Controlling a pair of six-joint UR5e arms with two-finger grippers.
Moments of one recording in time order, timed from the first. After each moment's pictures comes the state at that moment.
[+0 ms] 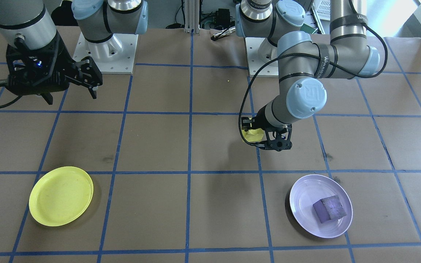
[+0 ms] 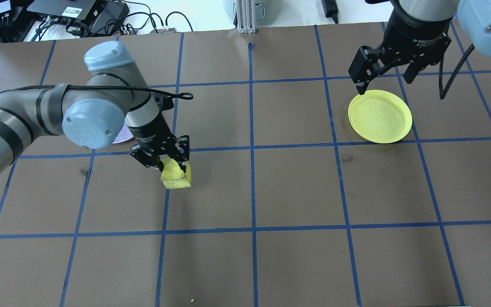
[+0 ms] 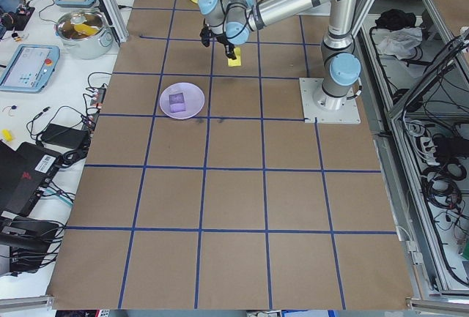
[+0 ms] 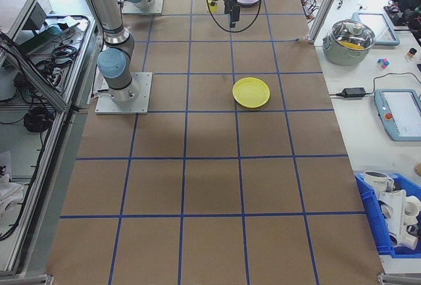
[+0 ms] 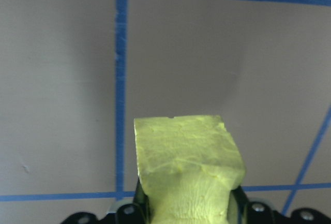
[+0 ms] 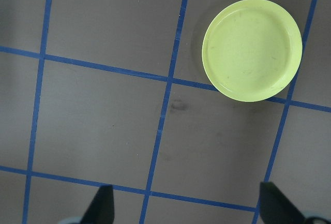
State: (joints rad) left arm -1.59 -1.79 -1.85 -1.40 1.44 -0.07; right arm 1.55 -1.54 1.51 -1.54 -1.59 -0.21
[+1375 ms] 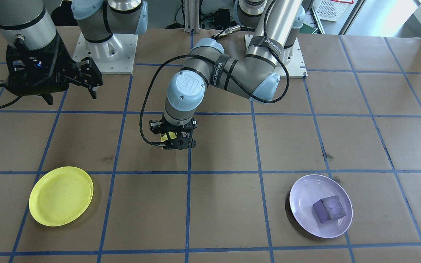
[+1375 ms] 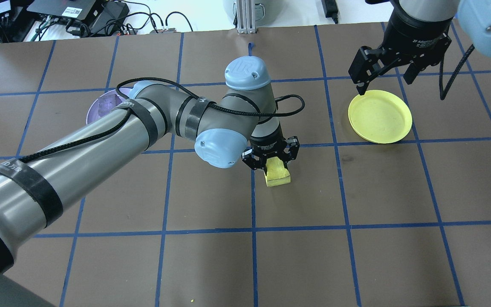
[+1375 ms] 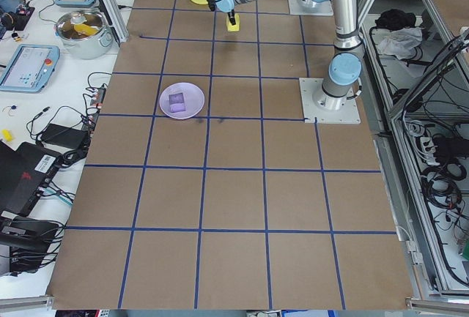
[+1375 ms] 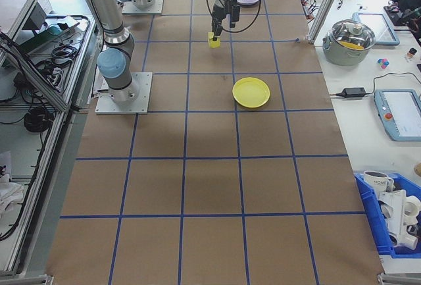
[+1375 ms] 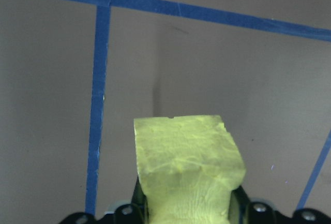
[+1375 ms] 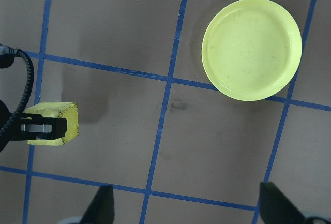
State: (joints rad) left arm -2.01 -2.02 -1.66 -1.13 1.31 -0.58; right arm 1.55 -1.54 1.51 -1.54 -1.59 -0.21
